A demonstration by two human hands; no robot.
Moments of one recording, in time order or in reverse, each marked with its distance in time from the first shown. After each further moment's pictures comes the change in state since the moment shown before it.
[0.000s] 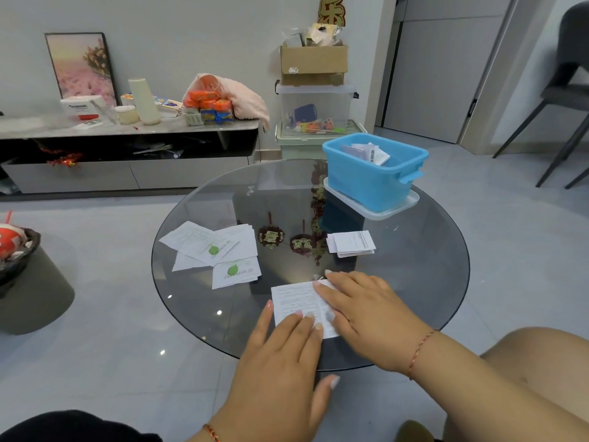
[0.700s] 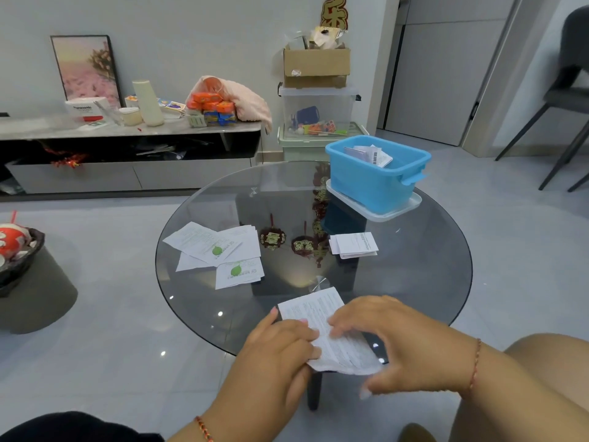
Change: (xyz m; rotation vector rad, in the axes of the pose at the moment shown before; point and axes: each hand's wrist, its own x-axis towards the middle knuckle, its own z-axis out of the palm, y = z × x) left_hand -0.006 -0.025 0.014 -0.424 0.173 0.061; right_hand -0.028 0.017 -0.025 0.313 -0.145 -0.261
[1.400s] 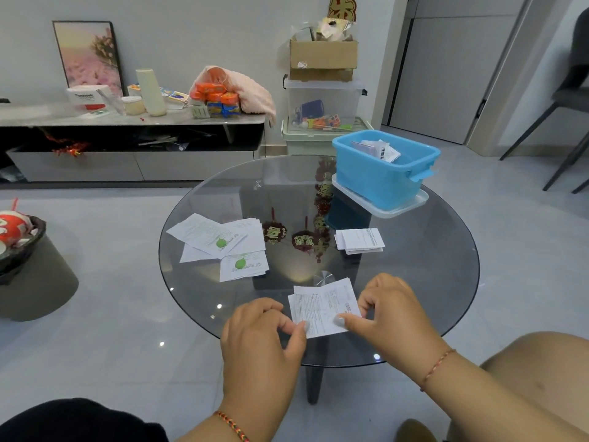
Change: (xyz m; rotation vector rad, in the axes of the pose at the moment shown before) left_hand 0.014 0.020 0.000 0.089 0.182 -0.722; right_hand 0.028 -0.009 0.026 0.083 0.378 0.590
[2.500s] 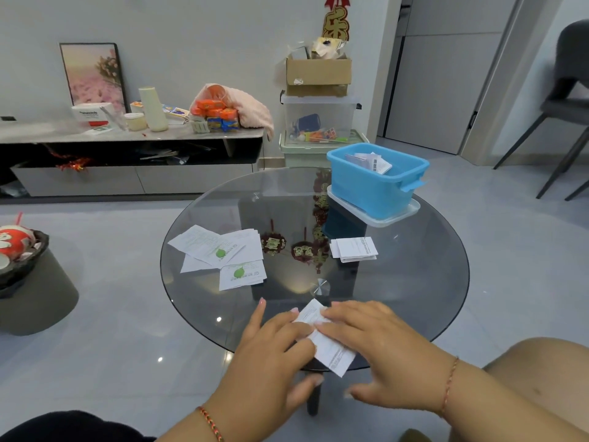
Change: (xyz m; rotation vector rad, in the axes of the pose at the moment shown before) left_hand 0.005 -0.023 -0.008 0.190 -0.182 0.785; right_hand -0.019 0.016 -0.008 -0.305 -0.239 -0.662
